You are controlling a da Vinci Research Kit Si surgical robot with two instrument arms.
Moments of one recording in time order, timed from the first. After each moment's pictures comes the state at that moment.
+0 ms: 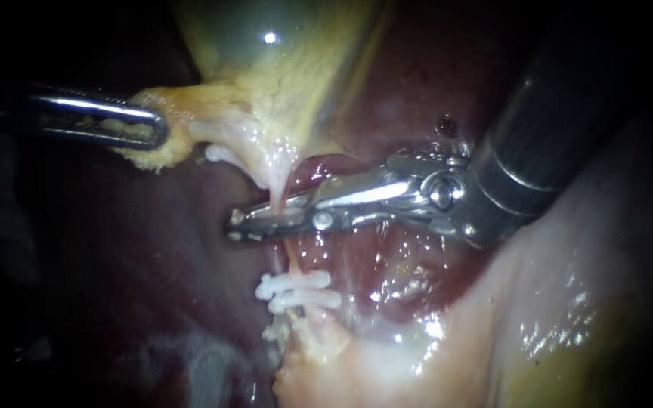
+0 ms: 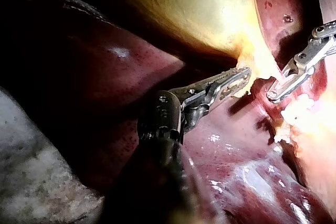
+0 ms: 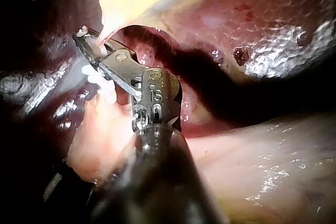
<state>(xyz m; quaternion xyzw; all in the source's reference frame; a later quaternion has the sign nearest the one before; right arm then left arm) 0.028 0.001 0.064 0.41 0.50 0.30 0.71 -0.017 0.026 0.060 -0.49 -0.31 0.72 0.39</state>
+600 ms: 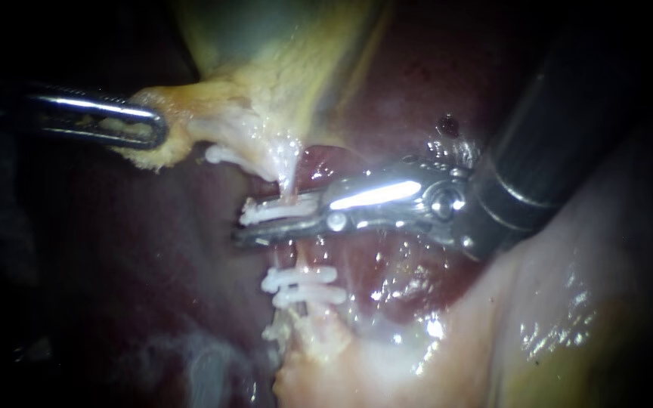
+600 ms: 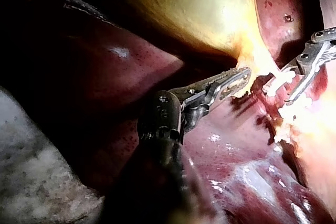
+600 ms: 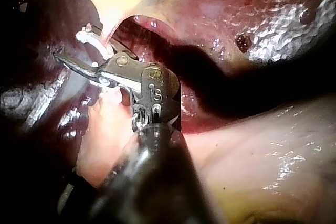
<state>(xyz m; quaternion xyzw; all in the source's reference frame) 0.029 -0.001 0.065 0.41 0.53 0.33 0.67 -0.017 0.026 0.060 -0.49 -0.31 0.72 0.39</state>
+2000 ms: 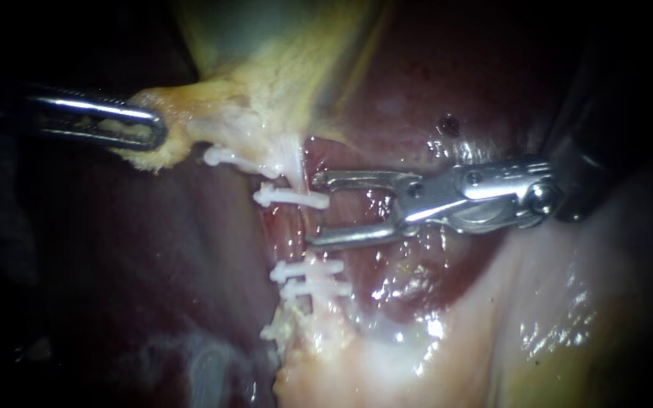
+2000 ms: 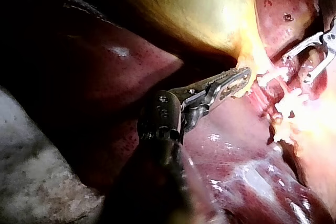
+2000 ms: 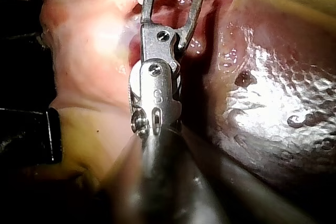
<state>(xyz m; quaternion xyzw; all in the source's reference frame) 0.016 -0.001 0.064 0.21 0.60 0.12 0.76 -0.017 0.026 0.060 -0.49 -0.31 0.72 0.39</state>
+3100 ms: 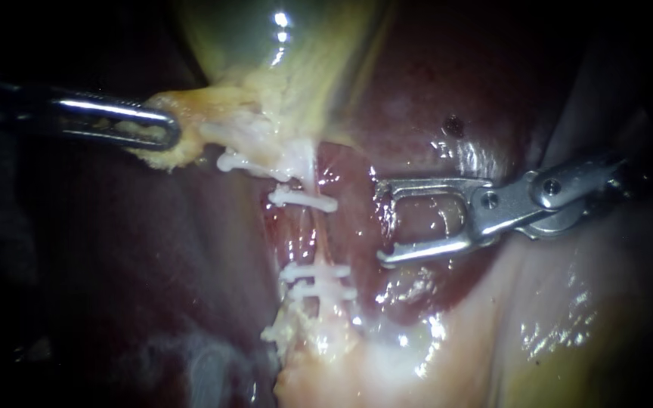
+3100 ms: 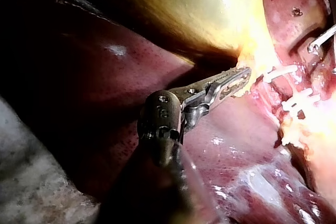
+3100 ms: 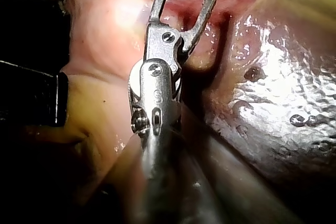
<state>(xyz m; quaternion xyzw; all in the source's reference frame) 0.013 -0.001 0.063 0.21 0.60 0.10 0.76 -0.020 0.025 0.066 -0.49 -0.30 0.72 0.39</state>
